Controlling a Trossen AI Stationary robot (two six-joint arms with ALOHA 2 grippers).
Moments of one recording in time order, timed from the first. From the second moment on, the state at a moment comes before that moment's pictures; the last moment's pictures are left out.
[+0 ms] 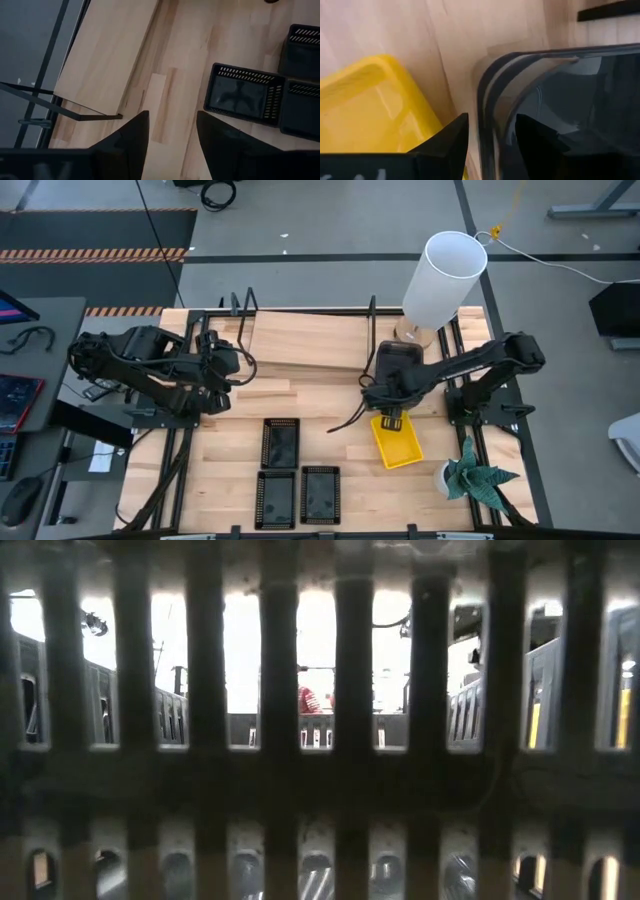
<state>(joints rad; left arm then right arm) -0.26 1.28 1.72 -1.57 -0.40 -0.38 0.14 1.53 1.03 -1.03 0.18 0.36</state>
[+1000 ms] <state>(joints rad) -0.26 1.28 1.72 -1.57 -0.40 -0.39 0.10 1.59 1.03 -1.04 0.12 0.41</state>
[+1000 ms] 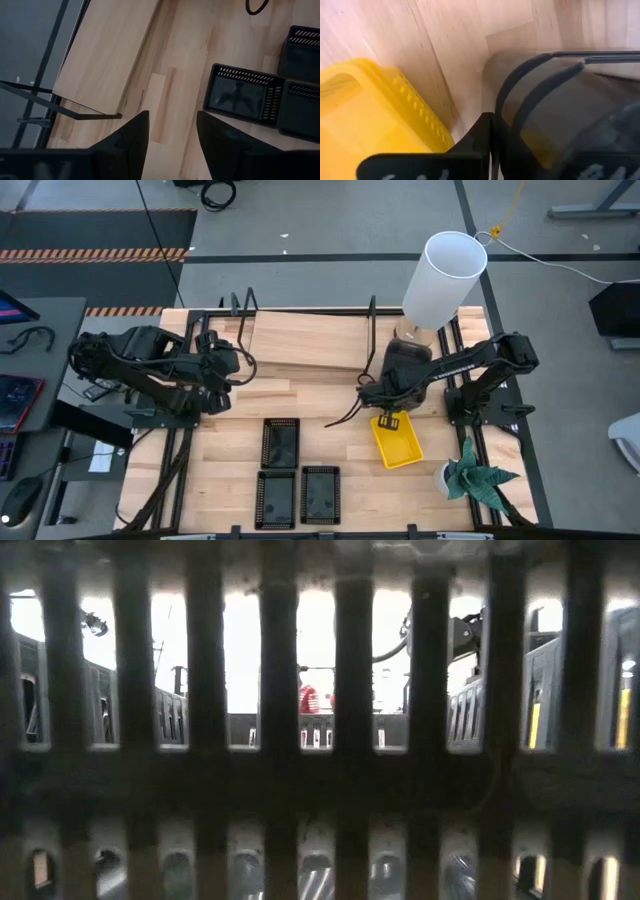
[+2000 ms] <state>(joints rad) -0.26 1.28 1.72 -1.57 -0.40 -0.38 0.32 1.57 1.79 -1.53 0.34 0.58</state>
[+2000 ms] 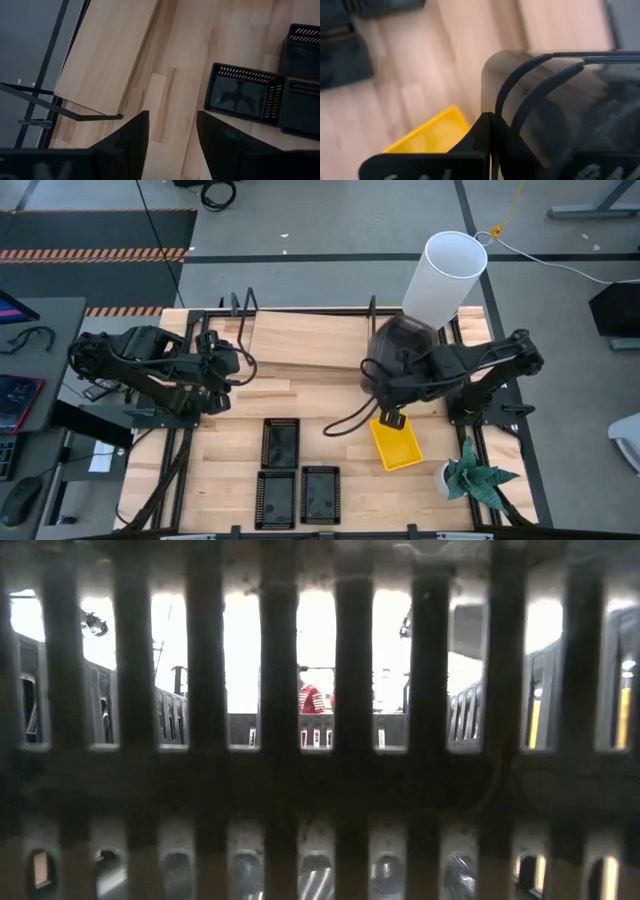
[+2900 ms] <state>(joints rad) -0.26 1.28 1.72 -1.57 -0.40 -0.38 0.10 1.60 1.71 -0.98 0.39 0.00</state>
